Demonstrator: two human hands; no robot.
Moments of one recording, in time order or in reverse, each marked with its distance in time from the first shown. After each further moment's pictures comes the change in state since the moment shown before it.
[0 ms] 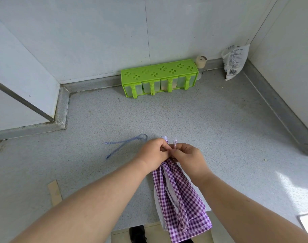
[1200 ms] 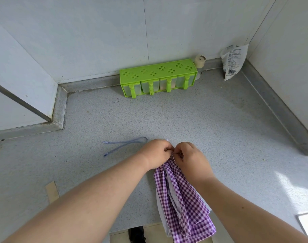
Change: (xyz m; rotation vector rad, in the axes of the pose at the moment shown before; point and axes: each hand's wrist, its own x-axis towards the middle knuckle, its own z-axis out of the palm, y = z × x) left_hand 0.006 0.018 -0.008 0.295 -0.178 0.087; right_hand -0.001 0.010 -0.011 -0.797 0.130 -0.387
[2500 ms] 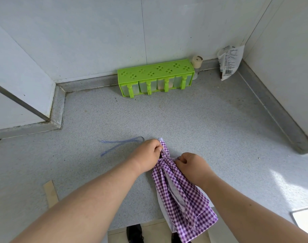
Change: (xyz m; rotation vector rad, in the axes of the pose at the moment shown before) left_hand -0.015 -0.015 0.003 0.024 0.125 -0.066; right_hand -0.008 0.010 -0.011 0.078 -0.308 0.355
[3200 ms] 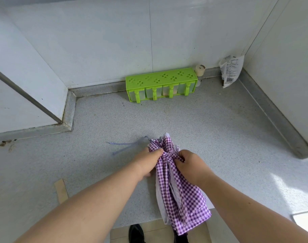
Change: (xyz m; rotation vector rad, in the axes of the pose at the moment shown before) left_hand -0.023 -0.008 -0.002 -0.646 -0.126 -0.444; right_hand -0.019 -0.033 -0.007 -0.011 -0.014 -0.096
